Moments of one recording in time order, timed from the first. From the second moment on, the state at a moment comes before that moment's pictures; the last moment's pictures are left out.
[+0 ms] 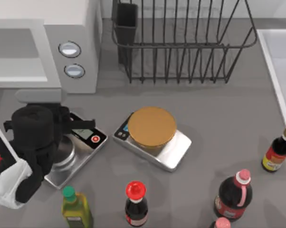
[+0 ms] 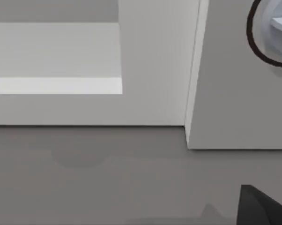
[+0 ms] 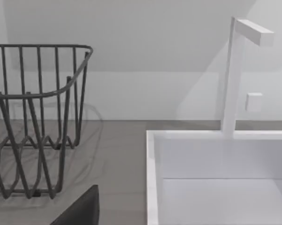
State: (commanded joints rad) left arm -0.37 2.01 0.45 1.19 -0.31 -0.11; right arm 0.00 0.00 0.00 0.00 0.00 0.00
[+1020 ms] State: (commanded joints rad) left arm -0.37 2.01 0.45 1.19 -0.31 -0.11; right arm 0.00 0.00 0.00 0.00 0.00 0.00
